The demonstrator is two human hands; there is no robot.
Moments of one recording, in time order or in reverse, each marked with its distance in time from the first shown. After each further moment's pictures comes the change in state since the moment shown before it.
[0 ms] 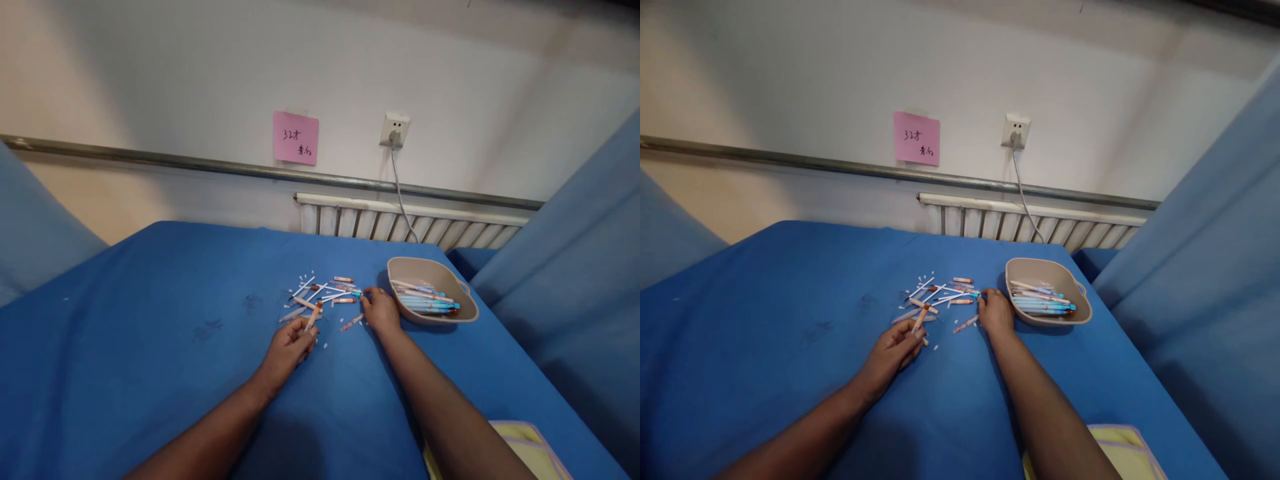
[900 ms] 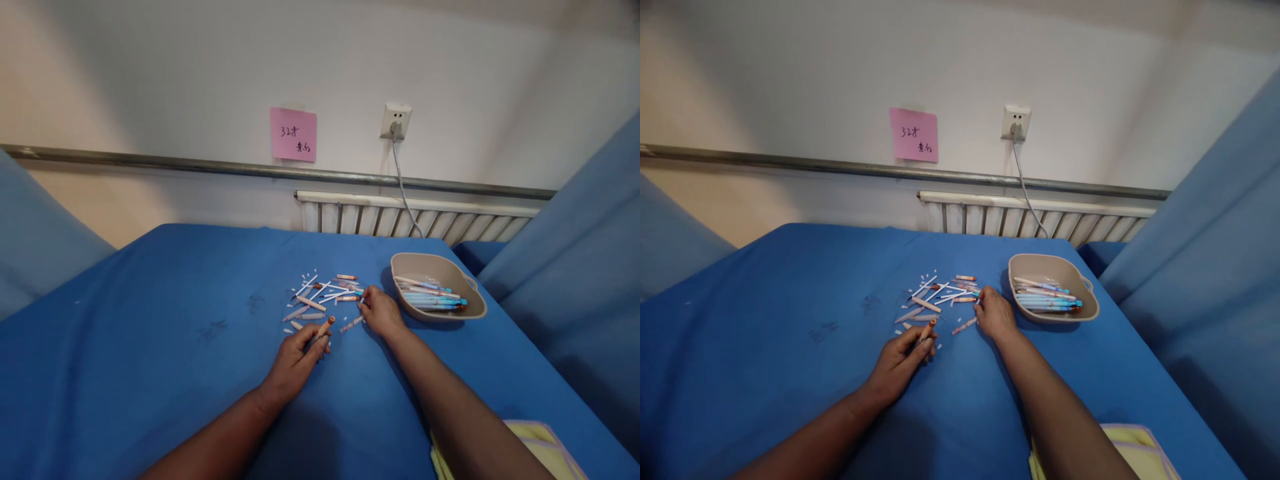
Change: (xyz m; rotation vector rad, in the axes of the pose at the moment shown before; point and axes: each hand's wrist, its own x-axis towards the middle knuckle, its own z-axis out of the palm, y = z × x) left_hand -0.013 -0.003 0.005 0.321 -0.035 0.242; right_hand -0.009 -0.004 -0.005 0.032 -0.103 -0.147
